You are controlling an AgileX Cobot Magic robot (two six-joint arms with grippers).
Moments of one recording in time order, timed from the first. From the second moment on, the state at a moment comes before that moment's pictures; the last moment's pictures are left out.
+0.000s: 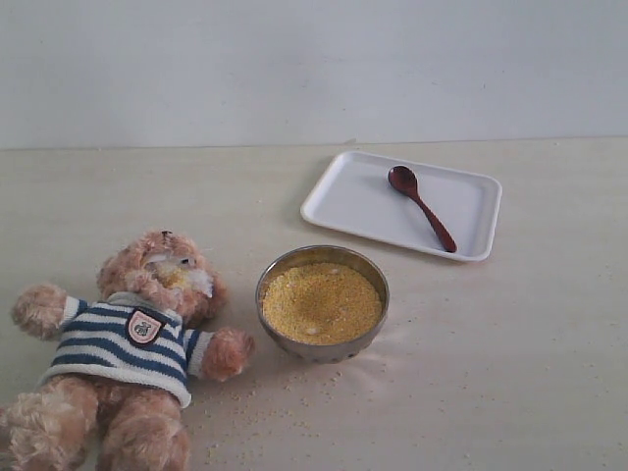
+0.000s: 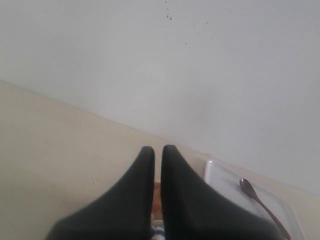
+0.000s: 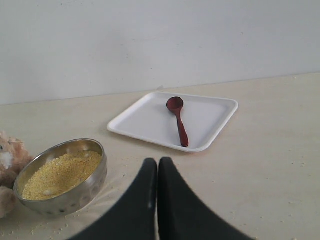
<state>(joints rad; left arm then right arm) 0.00 0.00 0.00 -1.06 0.13 0.61 0.28 0.00 0.00 0.29 0.20 -0.05</state>
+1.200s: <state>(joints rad) 0.00 0.00 0.00 -0.28 0.19 -0.04 0.28 0.00 0.00 0.29 0.20 -0.05</state>
